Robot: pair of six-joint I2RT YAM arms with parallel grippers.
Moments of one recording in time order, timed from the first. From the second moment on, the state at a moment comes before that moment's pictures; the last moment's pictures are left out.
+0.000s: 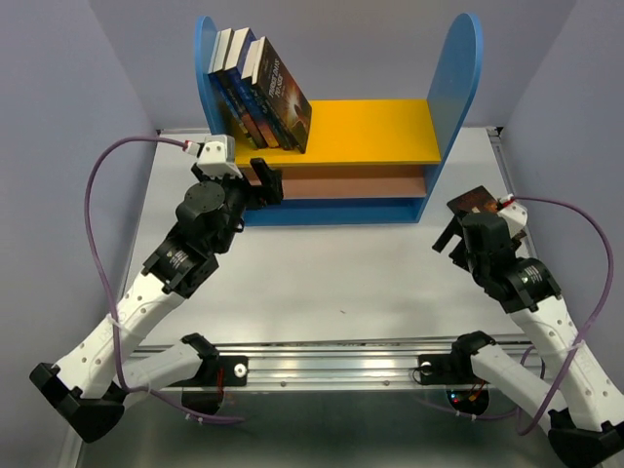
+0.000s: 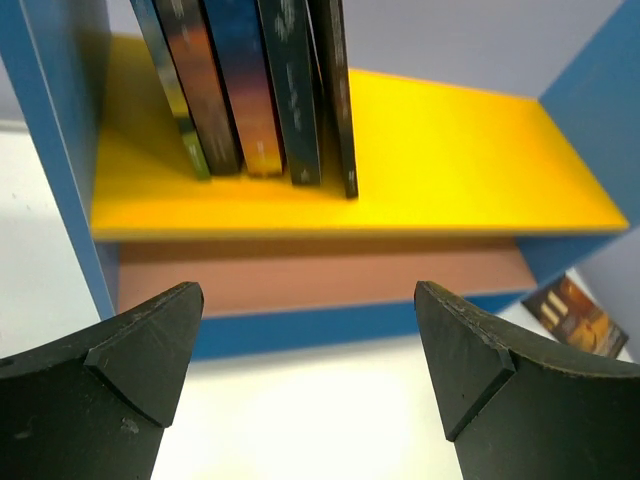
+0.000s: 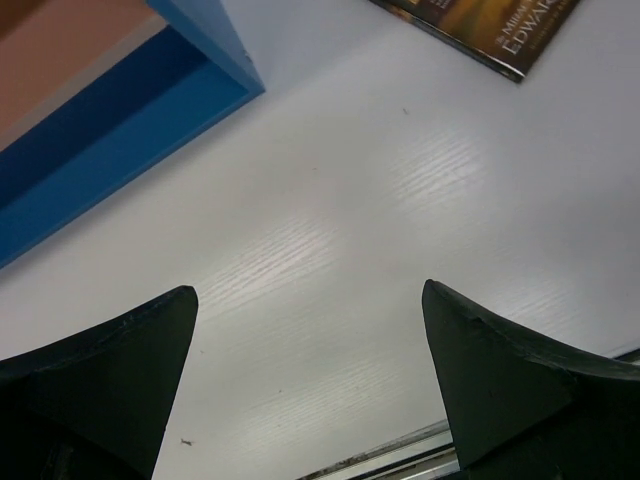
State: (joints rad) left arm -0.67 0.96 1.13 -0.16 -0.45 -0.32; right arm 0.39 0.76 0.95 -0.91 0.50 0.74
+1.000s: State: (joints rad) left arm -0.67 0.71 0.58 -0.12 -0.24 -0.65; right arm -0.23 1.76 1.30 -0.43 0.29 0.54
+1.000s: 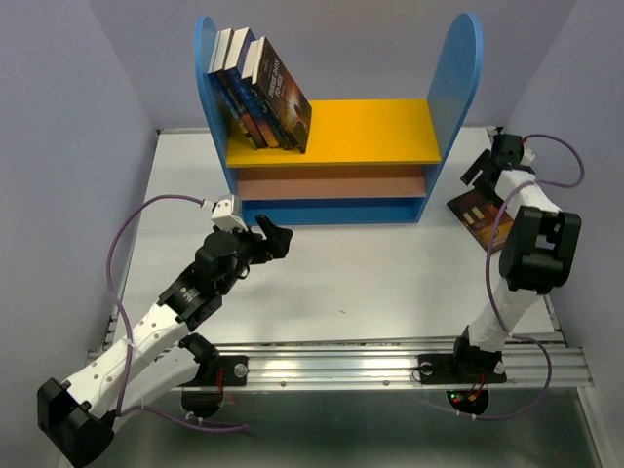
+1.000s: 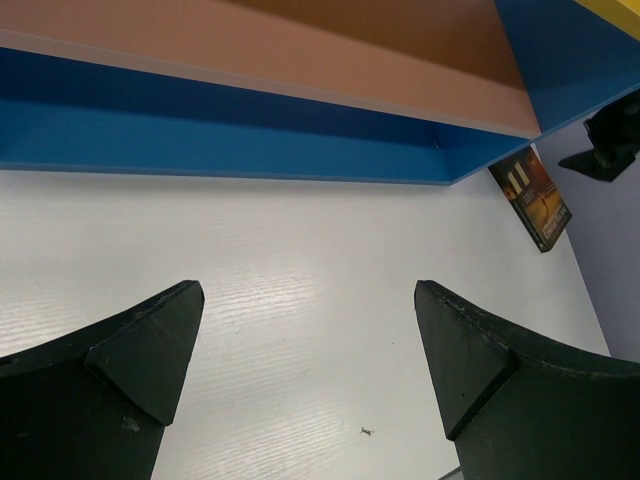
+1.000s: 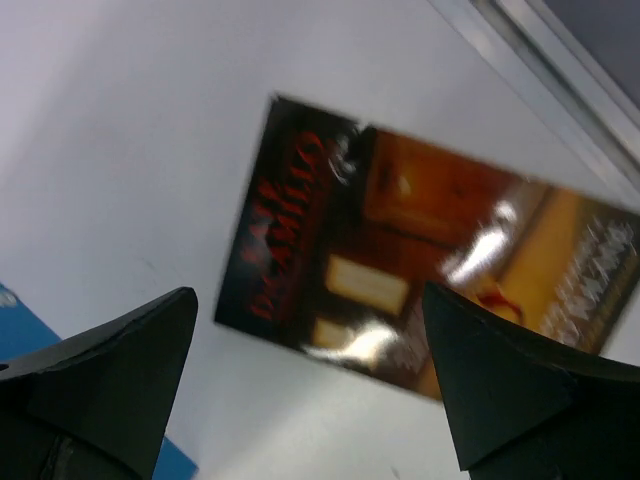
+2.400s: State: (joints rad) left arm -0.67 0.77 0.55 -0.05 -0.20 -0.71; right arm -0.30 1.59 0.89 -0.36 0.09 0.68
